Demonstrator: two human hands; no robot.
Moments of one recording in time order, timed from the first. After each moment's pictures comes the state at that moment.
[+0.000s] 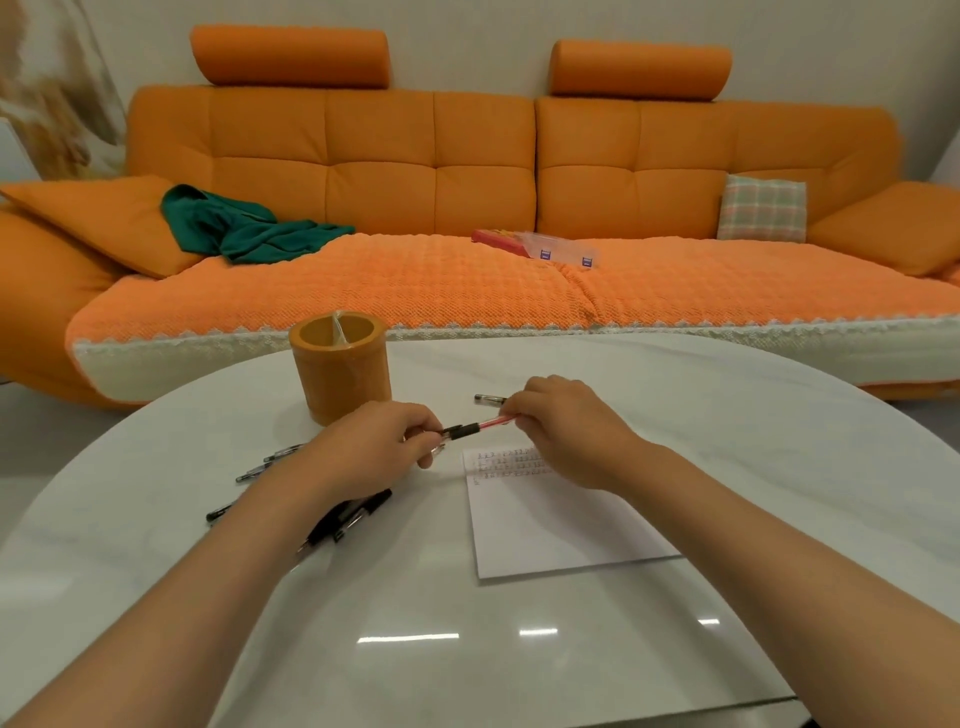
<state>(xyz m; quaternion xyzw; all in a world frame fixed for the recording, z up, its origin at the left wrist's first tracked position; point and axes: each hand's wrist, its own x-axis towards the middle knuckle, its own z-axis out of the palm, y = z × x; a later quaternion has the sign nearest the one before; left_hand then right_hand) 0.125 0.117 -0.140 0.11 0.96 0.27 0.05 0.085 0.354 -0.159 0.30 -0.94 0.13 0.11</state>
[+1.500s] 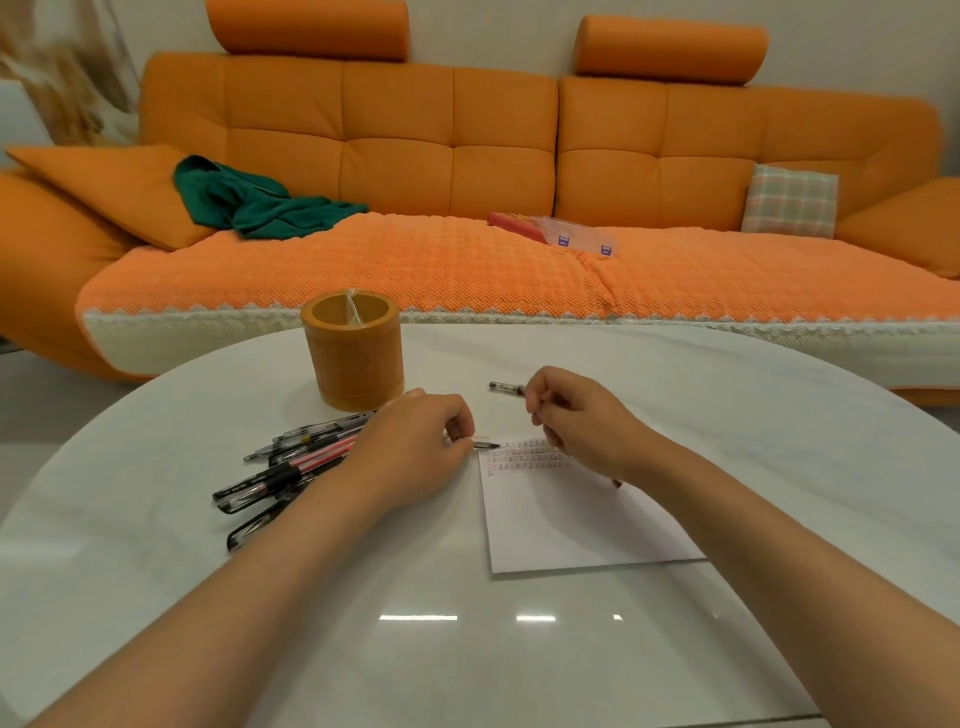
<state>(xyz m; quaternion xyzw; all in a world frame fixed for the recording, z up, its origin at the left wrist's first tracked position) 0.114 0.132 -0.178 0.14 0.96 0.23 -0.09 0.088 0.350 -0.160 0.17 -0.87 0.46 -0.06</state>
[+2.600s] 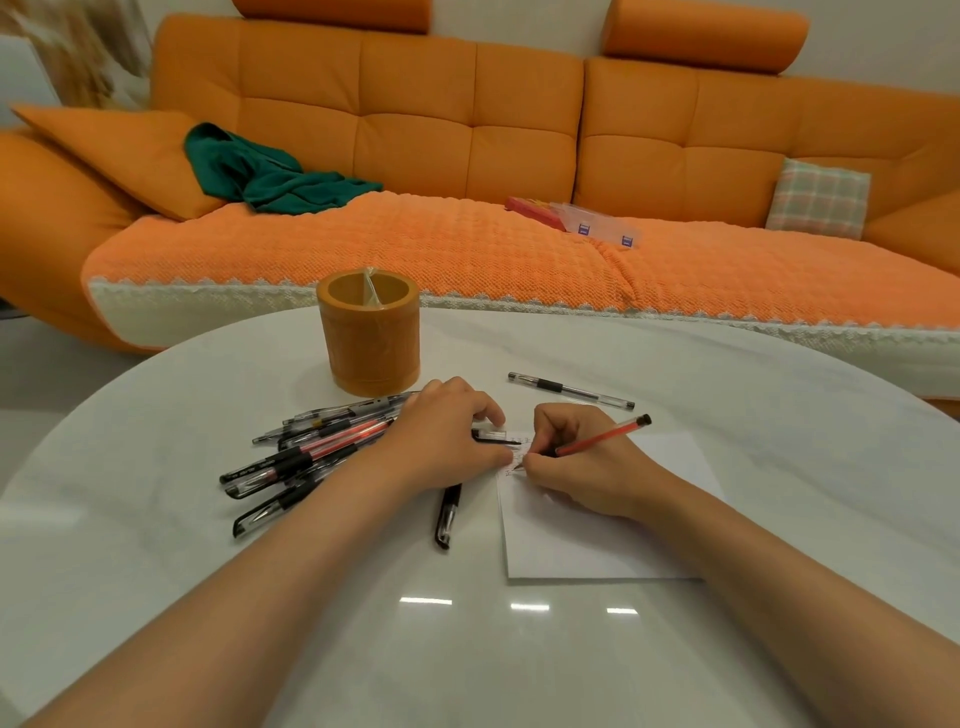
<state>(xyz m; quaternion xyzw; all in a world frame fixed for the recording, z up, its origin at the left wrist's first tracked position) 0.095 0.137 -0.188 0.11 0.97 0.23 0.00 0.107 0.331 -0.180 0.19 -0.82 0.52 -0.12</state>
